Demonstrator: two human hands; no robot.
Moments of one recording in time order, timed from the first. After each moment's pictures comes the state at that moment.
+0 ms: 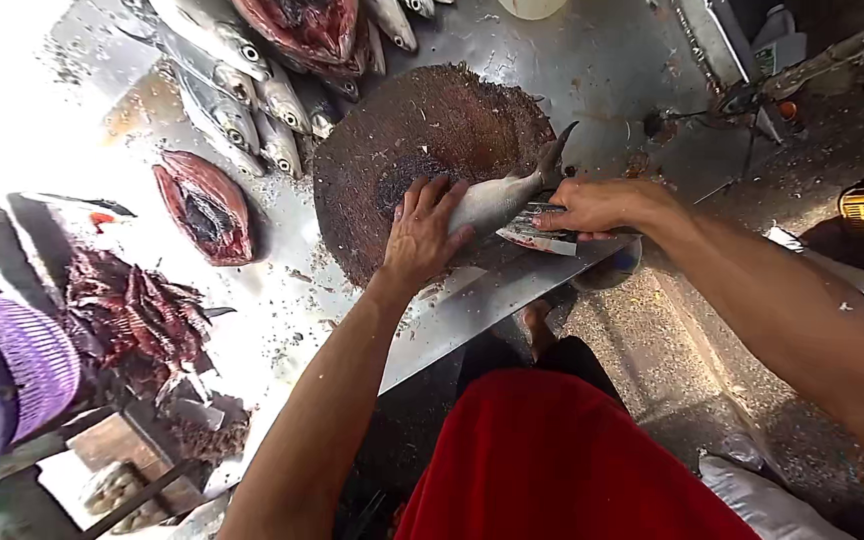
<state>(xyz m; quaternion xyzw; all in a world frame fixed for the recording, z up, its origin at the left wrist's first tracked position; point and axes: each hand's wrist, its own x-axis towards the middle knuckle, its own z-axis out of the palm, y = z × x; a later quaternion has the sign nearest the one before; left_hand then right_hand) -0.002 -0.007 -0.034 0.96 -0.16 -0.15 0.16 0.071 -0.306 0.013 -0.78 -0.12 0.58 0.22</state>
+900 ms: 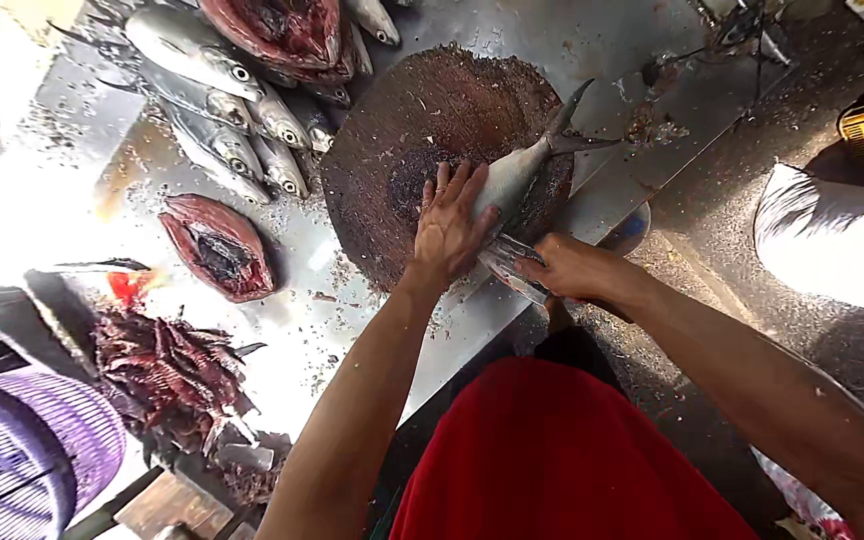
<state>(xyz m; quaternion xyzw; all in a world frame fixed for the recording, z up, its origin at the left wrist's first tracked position) 0.005 -0.003 -0.041 0.94 -0.19 -0.16 0.21 -0.057 -0.212 0.026 -0.78 0.07 0.51 0.35</state>
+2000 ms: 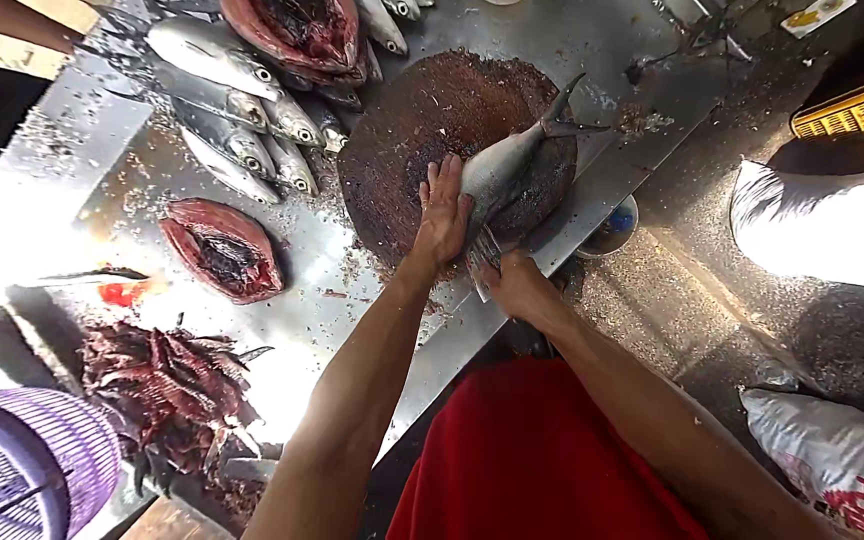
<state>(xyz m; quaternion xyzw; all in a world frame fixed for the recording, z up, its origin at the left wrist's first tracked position) -0.010 0.046 -0.061 0.89 -0.19 -0.15 0.38 -0.112 -0.095 0.037 -0.79 0.22 0.43 0.39</state>
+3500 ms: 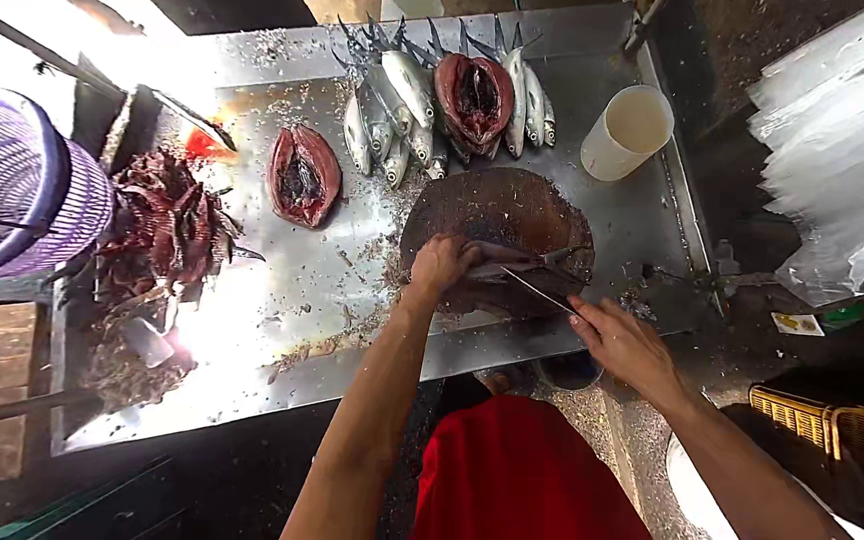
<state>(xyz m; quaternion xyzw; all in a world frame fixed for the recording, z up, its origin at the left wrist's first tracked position) -0.020 0.052 -0.013 0.95 0.09 -0.12 0.27 -0.024 -0.282 0.101 -0.93 -0.23 0.27 0.07</state>
